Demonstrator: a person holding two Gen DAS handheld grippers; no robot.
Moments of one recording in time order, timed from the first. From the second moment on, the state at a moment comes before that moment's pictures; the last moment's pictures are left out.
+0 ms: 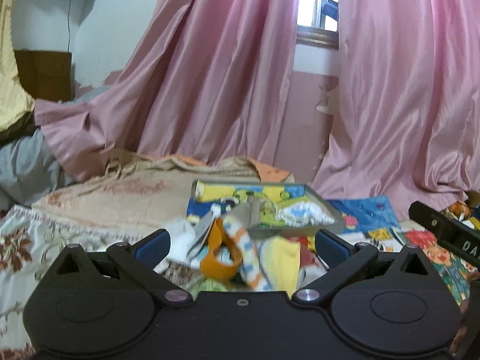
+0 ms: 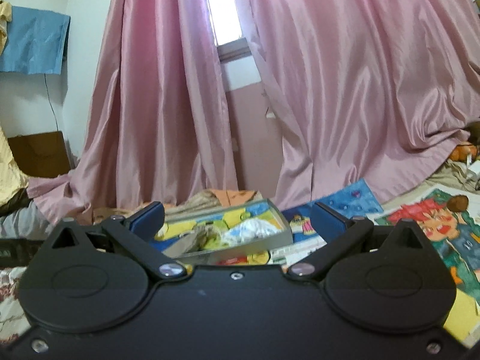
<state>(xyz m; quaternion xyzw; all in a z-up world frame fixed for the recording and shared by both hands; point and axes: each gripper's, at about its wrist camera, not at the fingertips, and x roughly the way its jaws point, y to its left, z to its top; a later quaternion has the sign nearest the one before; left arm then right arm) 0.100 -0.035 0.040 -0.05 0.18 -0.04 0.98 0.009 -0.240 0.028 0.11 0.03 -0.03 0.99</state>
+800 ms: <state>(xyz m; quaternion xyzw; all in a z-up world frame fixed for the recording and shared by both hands) 0.067 -0.008 -0.017 -0.04 0.33 -0.02 0.94 -0.005 -0.181 -0.013 0.04 0.25 -0.03 0.97</state>
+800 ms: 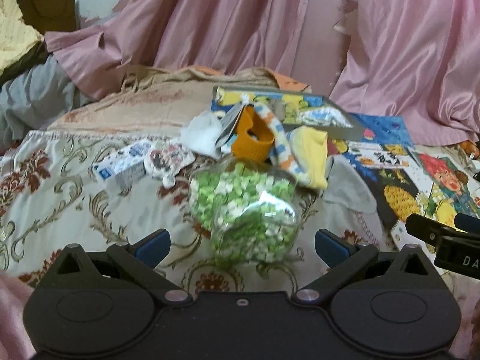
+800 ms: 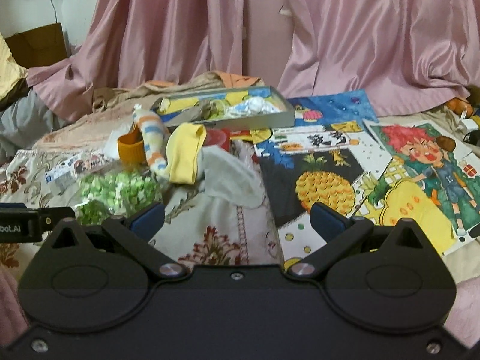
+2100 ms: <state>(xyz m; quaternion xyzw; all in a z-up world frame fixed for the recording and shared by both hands) 0.083 -0.001 -0.039 -0.04 0.41 0.05 0.91 0.040 -0.165 -0.033 0.04 0.32 0.04 0.94</state>
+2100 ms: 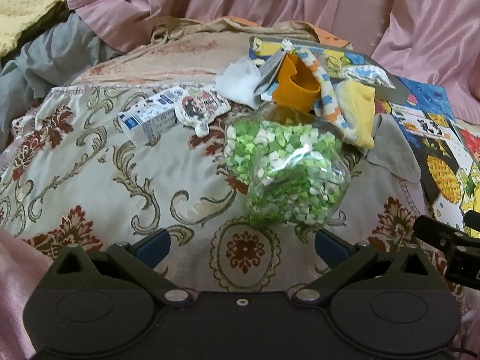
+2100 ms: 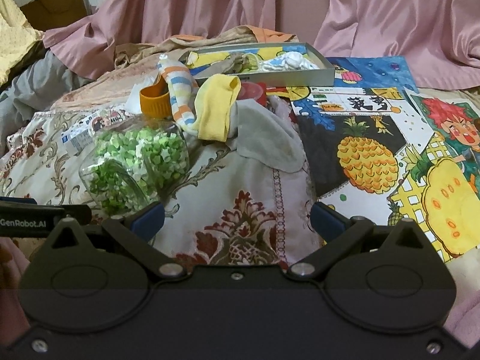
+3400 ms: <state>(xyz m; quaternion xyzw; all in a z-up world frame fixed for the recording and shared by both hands) 0.129 -0.023 -0.019 0.00 0.28 0.01 0.96 0.129 -0.211 -0.013 0.11 0.30 0.02 0.95</state>
